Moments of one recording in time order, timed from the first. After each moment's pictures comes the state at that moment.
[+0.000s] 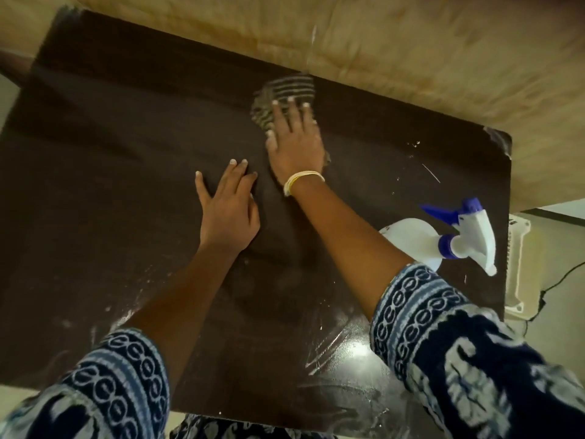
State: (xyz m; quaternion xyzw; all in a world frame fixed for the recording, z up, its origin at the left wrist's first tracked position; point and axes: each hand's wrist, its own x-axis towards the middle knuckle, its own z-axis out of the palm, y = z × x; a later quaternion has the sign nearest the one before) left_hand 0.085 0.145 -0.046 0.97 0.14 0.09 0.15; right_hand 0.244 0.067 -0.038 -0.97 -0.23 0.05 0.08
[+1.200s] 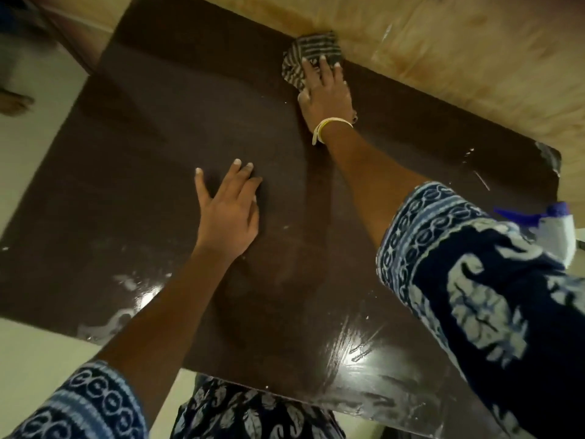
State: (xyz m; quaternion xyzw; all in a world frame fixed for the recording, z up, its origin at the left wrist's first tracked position) left_hand 0.006 0.212 -0.044 0.97 0.14 0.13 0.13; right_hand 0.276 0.150 -0.031 -0.96 -0.27 0.10 0.06
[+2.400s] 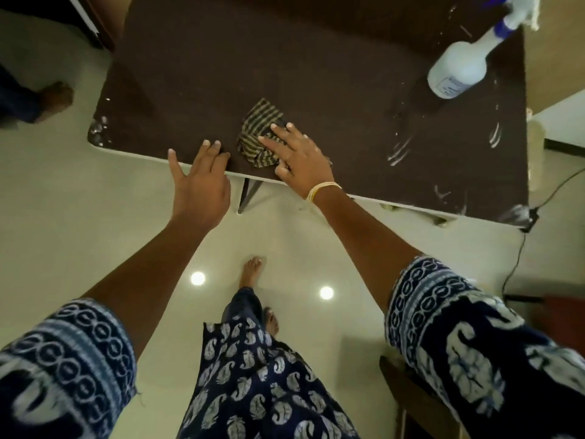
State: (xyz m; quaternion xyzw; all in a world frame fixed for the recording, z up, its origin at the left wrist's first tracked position) left_hand -0.295 0.244 -0.029 0.99 0.11 0.02 0.08; right_hand -0.158 0.061 -0.035 -0.92 -0.38 0.12 0.08
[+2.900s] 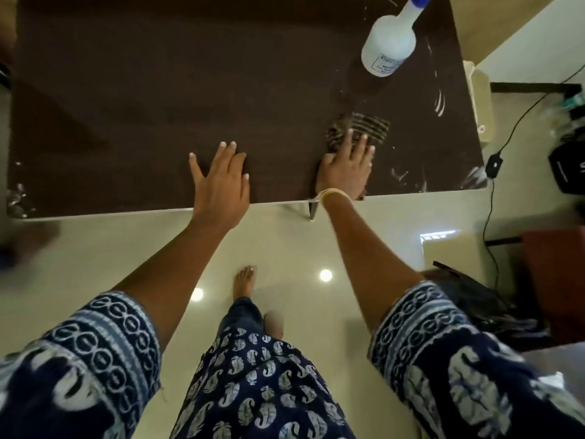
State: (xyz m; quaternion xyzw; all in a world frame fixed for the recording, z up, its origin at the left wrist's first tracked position) left_hand -0.200 0.165 -0.033 0.99 0.00 -0.01 0.12; right_hand -0.131 -0.045 -0.038 -0.97 0.21 0.03 0.14
